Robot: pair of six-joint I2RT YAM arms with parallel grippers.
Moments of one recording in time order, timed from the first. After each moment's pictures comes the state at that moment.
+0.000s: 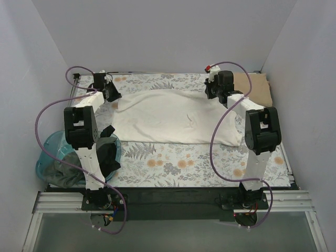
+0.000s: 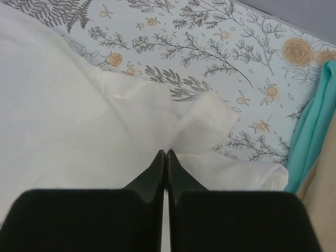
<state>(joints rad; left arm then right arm) 0.04 2.14 1.58 -0.19 0.18 -0.47 0.22 2.00 1.43 0.04 -0.21 -0.14</state>
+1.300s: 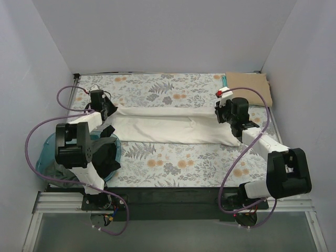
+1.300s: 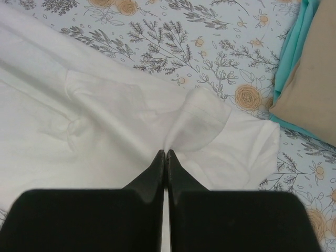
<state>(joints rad) 0.04 1.77 1.02 0.12 0.02 -0.57 0.22 1.40 0.77 0.18 -0.18 -0.19</state>
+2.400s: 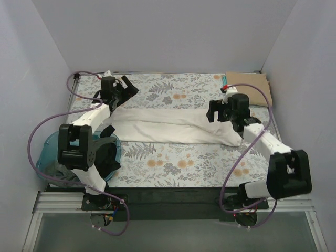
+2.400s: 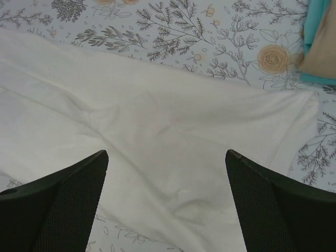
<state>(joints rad) -0.08 1.70 1.18 0.01 0.10 -0.68 0.22 1.29 0.75 0.01 -0.16 0.07</state>
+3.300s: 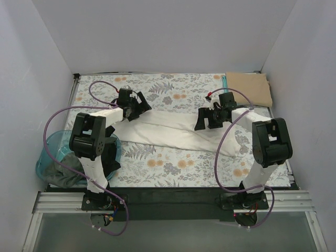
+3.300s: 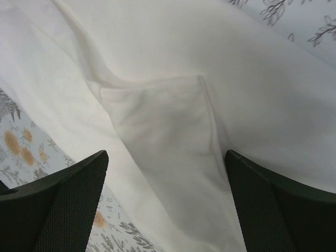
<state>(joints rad) -0.23 1.93 1.17 -0.01 0.12 -0.70 0.23 1.78 1.09 -0.33 -0.52 0.07</state>
